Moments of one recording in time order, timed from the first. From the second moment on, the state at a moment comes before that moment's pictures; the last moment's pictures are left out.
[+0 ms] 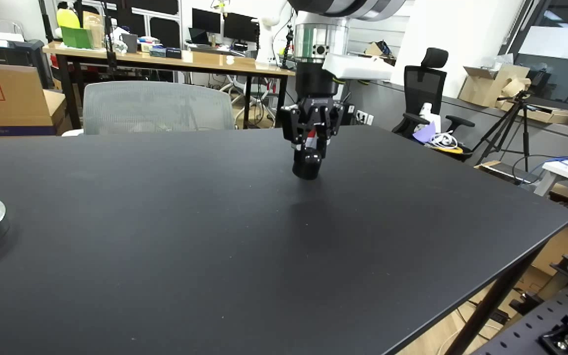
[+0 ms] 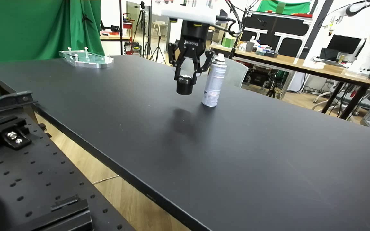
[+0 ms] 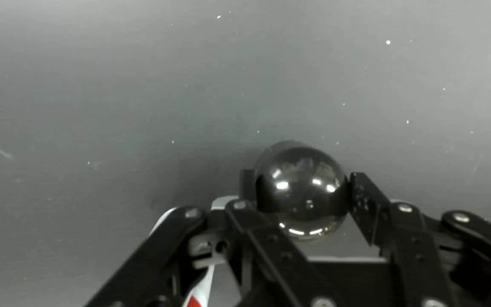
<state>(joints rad) 0.02 0.33 0.03 -2.24 -0.06 2.48 -0.15</state>
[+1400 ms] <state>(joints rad) 0.01 0.33 0.02 -2.25 -0.04 2.48 -0.09</state>
